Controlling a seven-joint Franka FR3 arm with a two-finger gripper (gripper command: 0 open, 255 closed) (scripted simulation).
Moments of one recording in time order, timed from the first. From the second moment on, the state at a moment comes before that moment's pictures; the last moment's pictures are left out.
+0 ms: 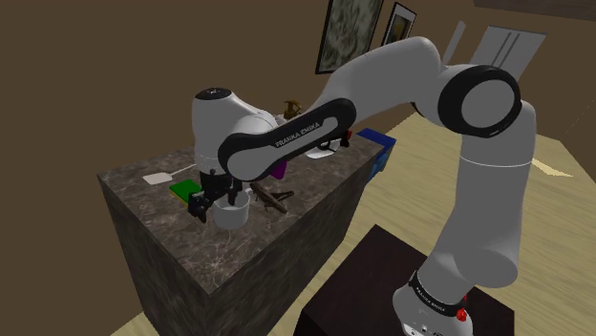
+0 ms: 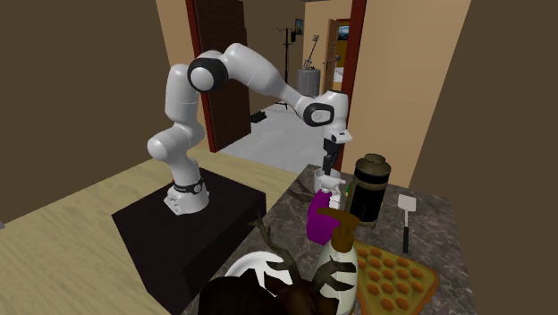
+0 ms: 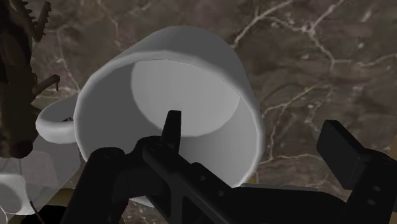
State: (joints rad) arm 0.18 0.36 0.39 -1.85 -0.25 2.19 0.65
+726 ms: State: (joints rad) arm 0.18 0.37 0.39 -1.85 -0.25 2.19 0.65
